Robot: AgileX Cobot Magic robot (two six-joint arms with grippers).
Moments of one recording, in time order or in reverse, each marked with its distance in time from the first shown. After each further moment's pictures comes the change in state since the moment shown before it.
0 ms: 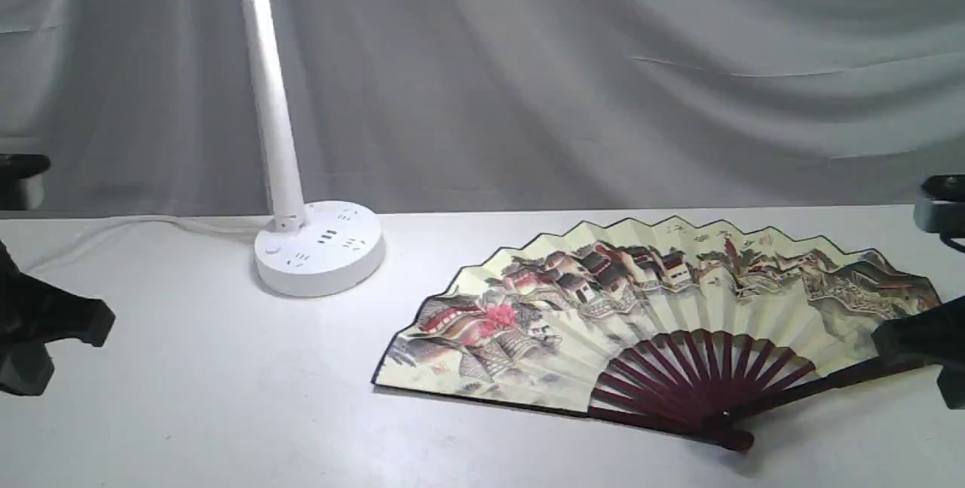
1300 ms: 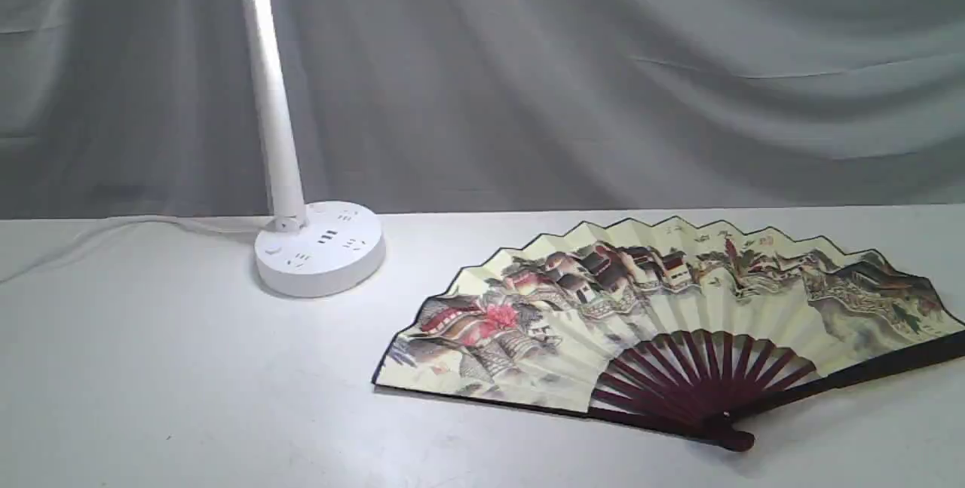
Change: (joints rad) left arm 0.000 -1.176 0.180 0.000 -0.007 0.006; right arm 0.000 -0.972 0.045 -0.046 0.135 -0.004
